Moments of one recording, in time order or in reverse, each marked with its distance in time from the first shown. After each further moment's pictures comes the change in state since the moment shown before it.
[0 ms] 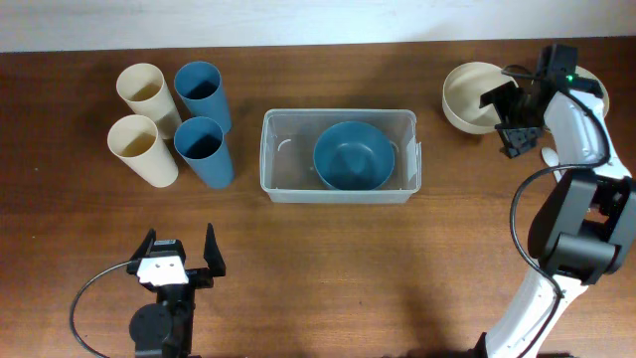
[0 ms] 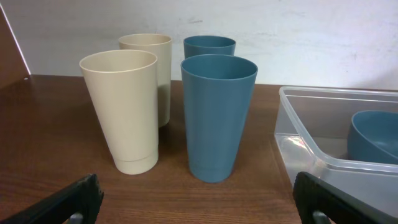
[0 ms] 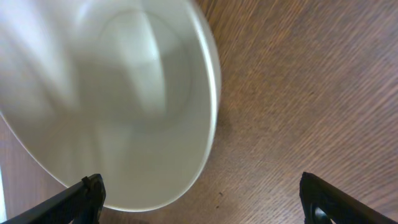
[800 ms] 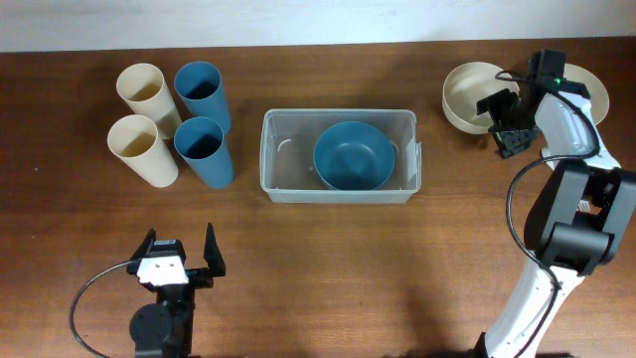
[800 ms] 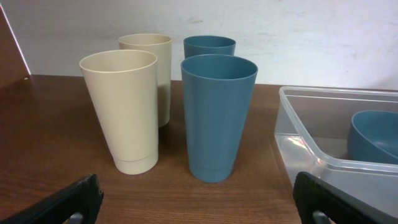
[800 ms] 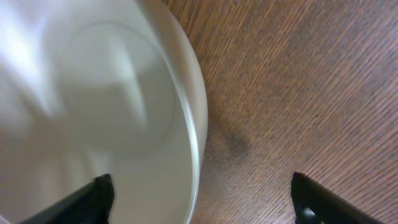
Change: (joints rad) left arm 0.000 0.000 0.000 0.000 0.000 0.000; right arm 0.006 0.063 0.000 0.041 0.048 0.023
